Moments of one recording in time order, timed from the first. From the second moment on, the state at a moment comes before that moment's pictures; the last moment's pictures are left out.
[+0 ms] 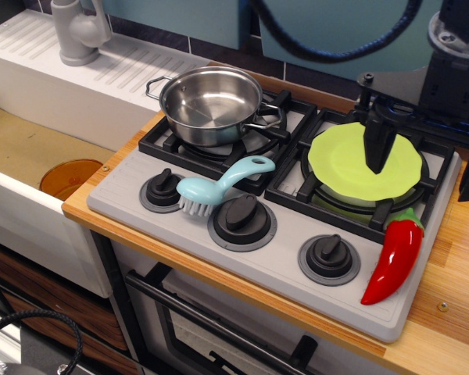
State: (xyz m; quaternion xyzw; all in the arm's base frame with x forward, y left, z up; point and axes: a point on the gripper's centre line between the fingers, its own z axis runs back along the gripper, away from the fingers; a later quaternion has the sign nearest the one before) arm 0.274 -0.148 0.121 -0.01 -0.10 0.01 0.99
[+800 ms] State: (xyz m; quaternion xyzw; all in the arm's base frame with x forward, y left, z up) arm 0.284 -0.161 0.074 0.03 -0.12 0.03 0.99
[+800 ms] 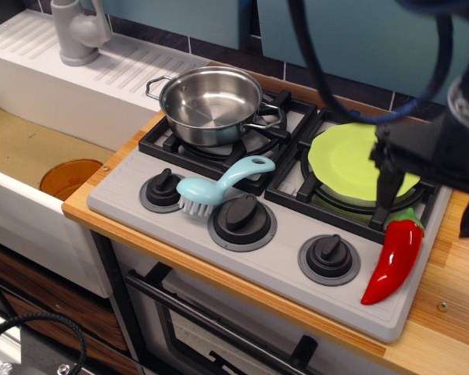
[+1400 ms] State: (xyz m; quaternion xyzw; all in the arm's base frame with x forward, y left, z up) arm 0.280 -0.154 0.052 0.04 -0.14 0.02 0.99
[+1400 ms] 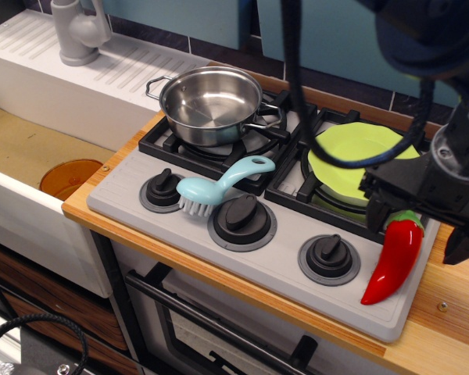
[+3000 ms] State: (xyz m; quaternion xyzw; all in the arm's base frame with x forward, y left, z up) arm 0.276 -0.155 0.016 0.04 -0.17 0.05 0.98
